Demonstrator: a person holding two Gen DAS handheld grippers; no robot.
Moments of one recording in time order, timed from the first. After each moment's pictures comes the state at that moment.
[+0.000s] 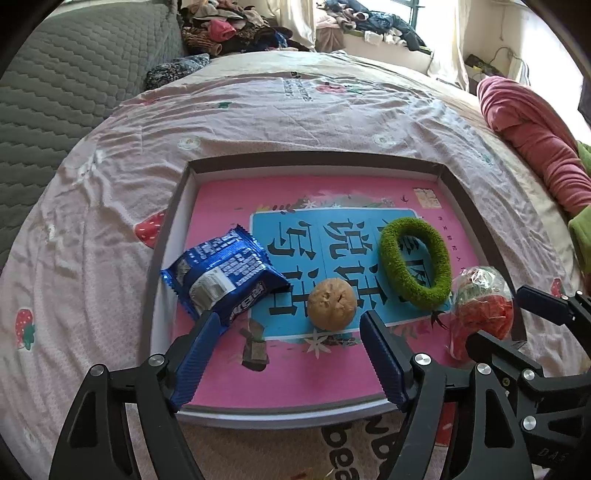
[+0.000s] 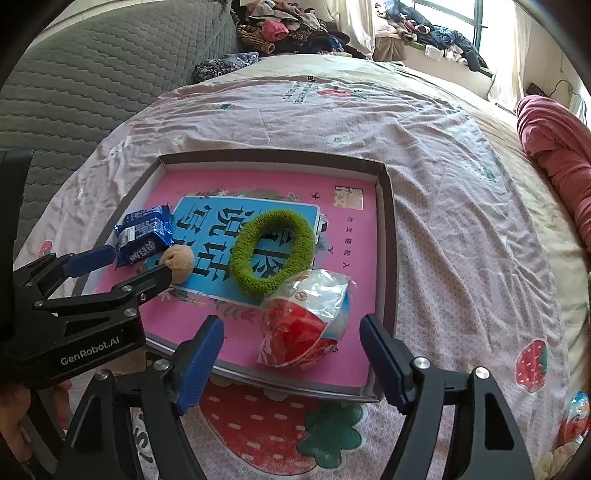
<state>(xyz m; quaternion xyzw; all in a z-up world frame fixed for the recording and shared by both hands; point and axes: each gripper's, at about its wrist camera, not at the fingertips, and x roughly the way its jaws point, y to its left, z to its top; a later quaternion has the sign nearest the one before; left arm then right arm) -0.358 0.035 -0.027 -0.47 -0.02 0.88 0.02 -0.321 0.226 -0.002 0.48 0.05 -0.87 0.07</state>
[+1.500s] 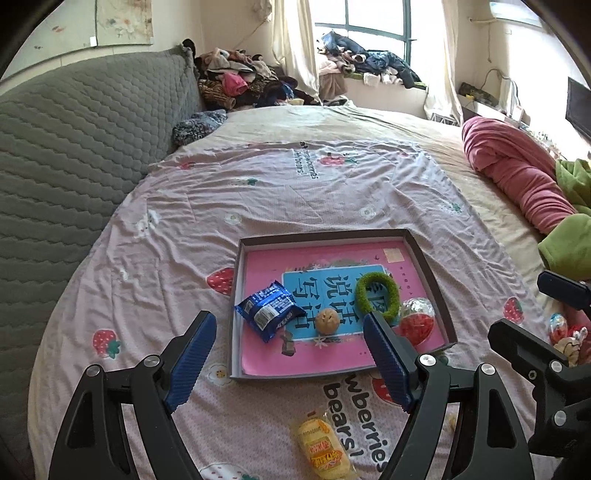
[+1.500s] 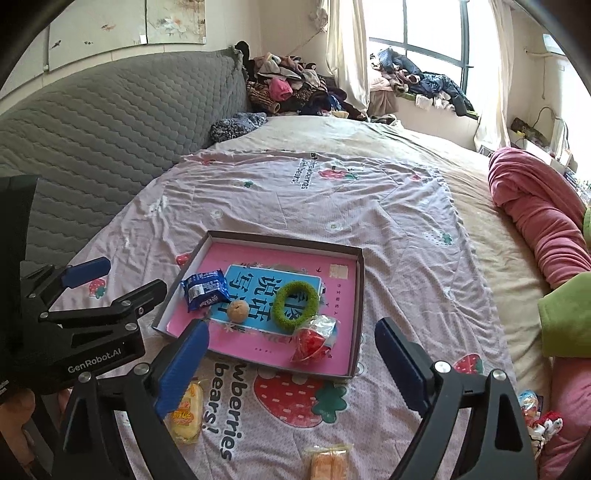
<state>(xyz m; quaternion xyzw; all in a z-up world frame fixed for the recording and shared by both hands) -0.274 0.020 0.113 -0.40 0.00 0.92 0.01 -0.240 0.209 0.136 0.39 0.05 -0.92 0.07</state>
